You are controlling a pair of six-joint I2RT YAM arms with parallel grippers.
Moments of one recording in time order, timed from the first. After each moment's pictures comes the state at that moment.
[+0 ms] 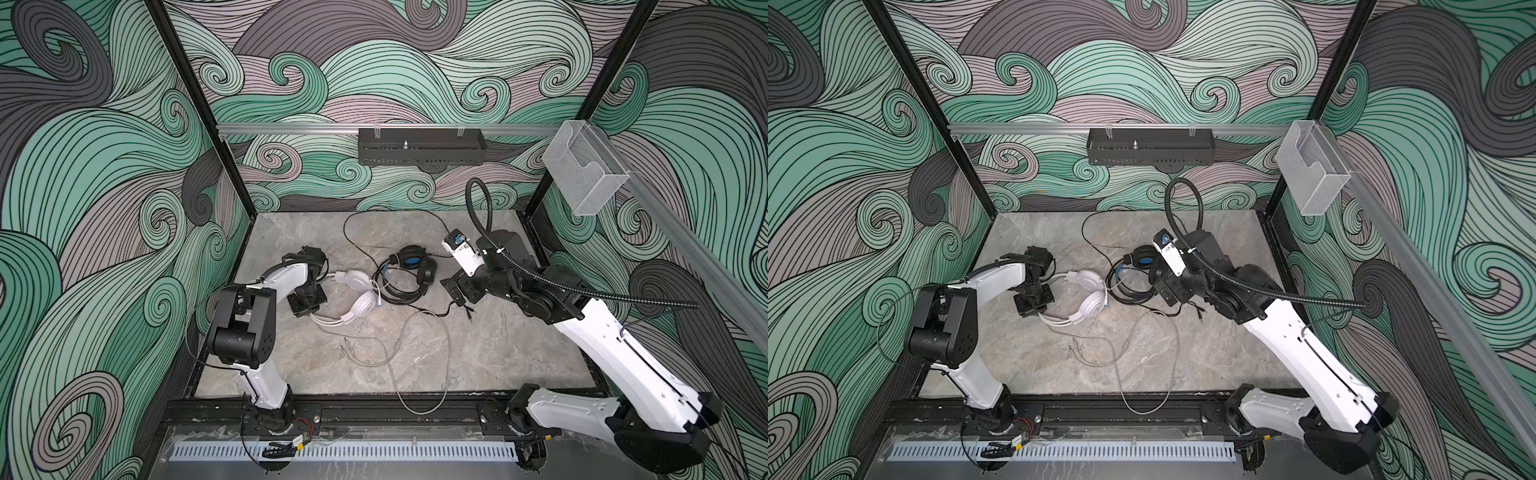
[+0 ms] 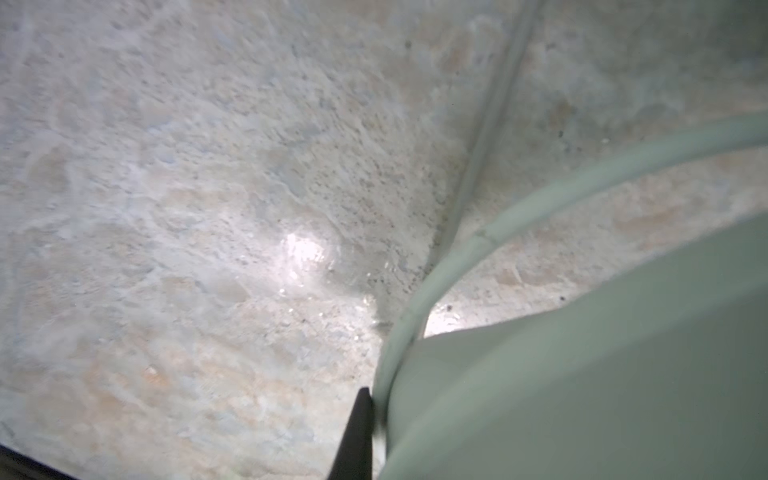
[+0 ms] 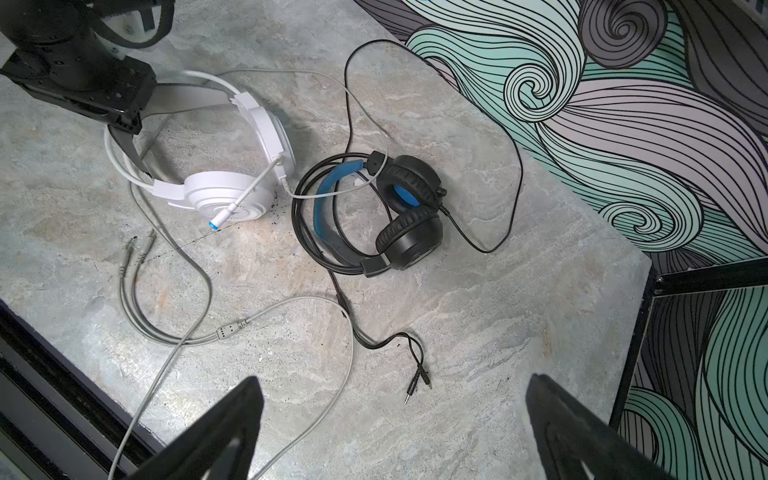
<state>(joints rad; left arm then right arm) -0.16 1.72 1.12 -0.99 -0.15 -0.69 0.72 1.17 1.46 -1.06 0.19 -0.18</state>
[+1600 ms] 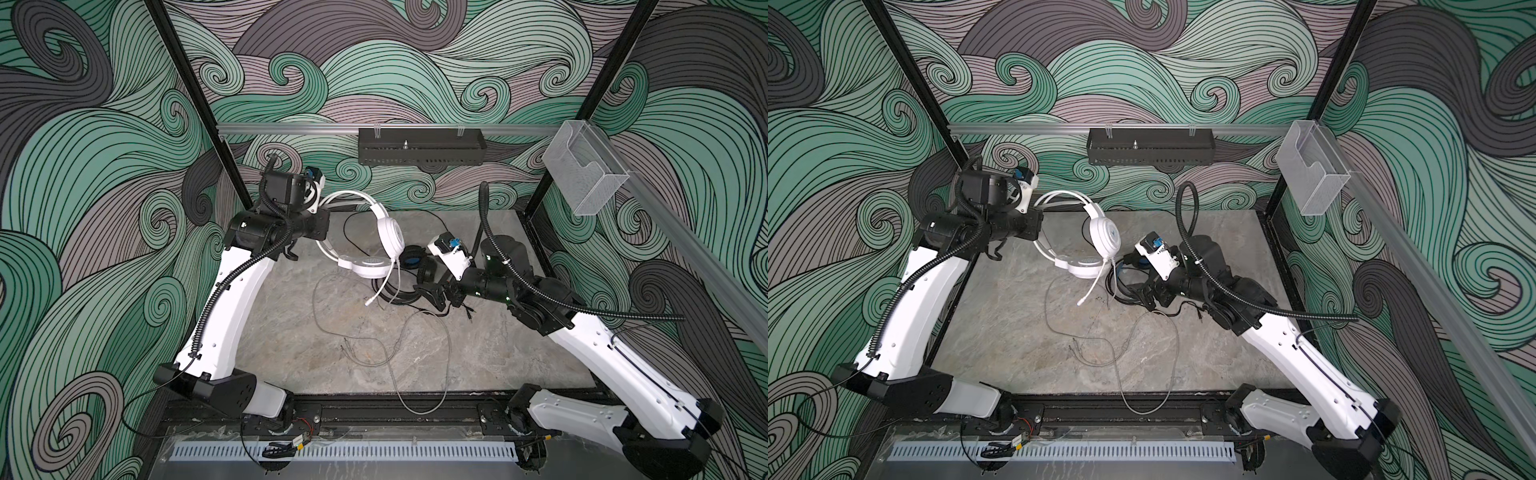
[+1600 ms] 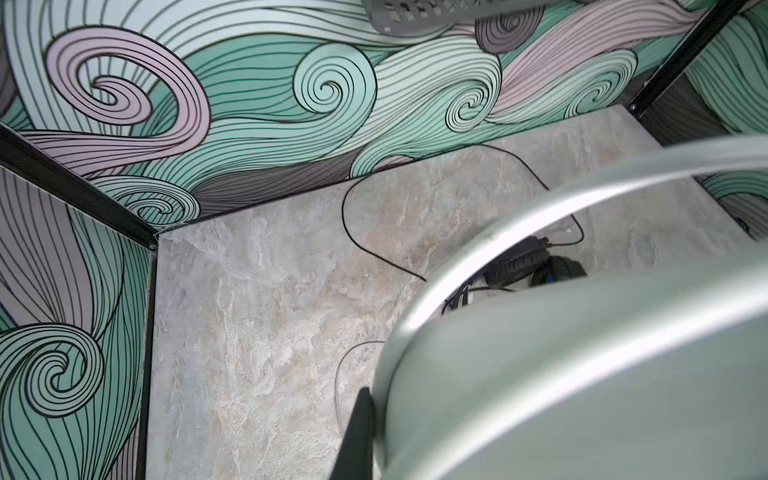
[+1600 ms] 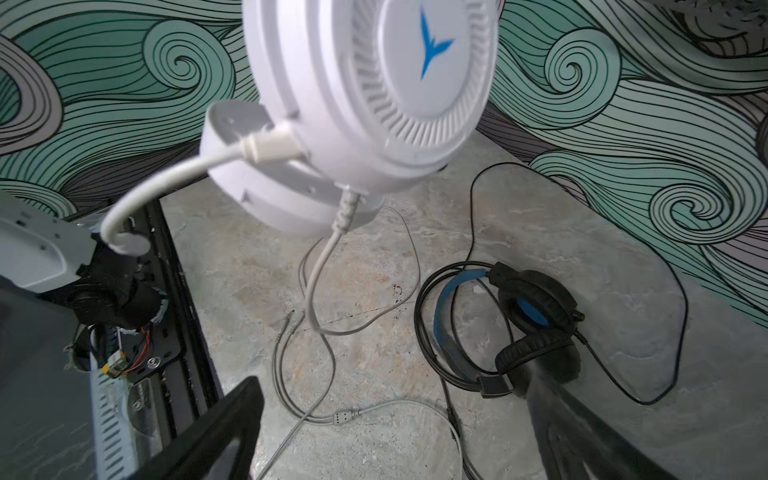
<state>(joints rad) -0.29 1.46 1.93 -1.12 -0.05 -0.02 0.70 1.09 1.25 -0.67 -0.26 -0.14</state>
